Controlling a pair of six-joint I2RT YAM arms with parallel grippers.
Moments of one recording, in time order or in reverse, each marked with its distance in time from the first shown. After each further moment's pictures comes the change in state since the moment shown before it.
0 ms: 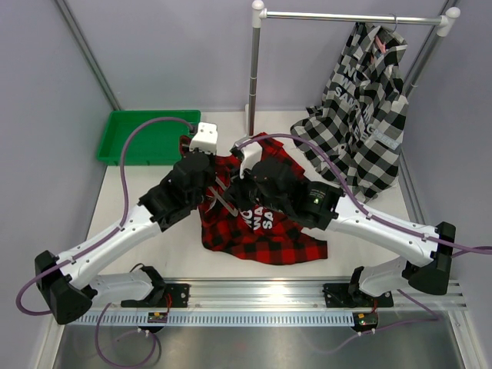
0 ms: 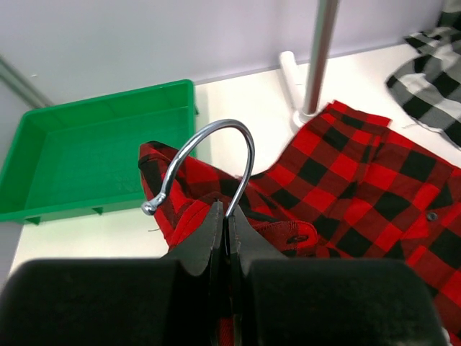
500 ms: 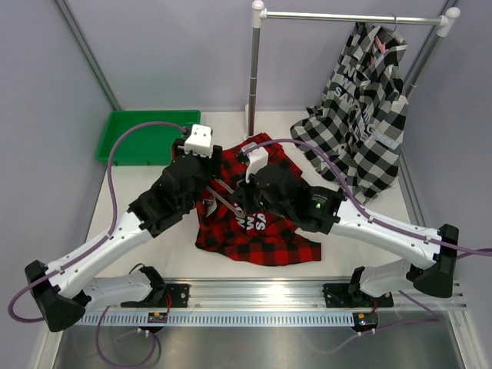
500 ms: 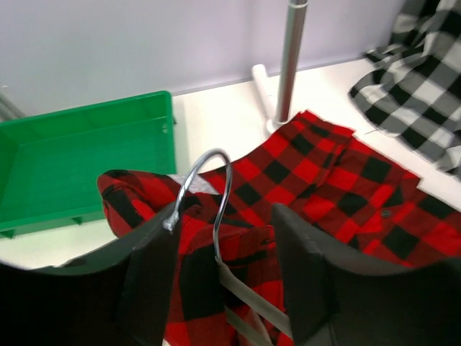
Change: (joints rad) left arm -0.007 -0.073 -0.008 -0.015 0.064 -0.017; right arm -0.003 -0.036 -0.086 0.002 0.093 0.011
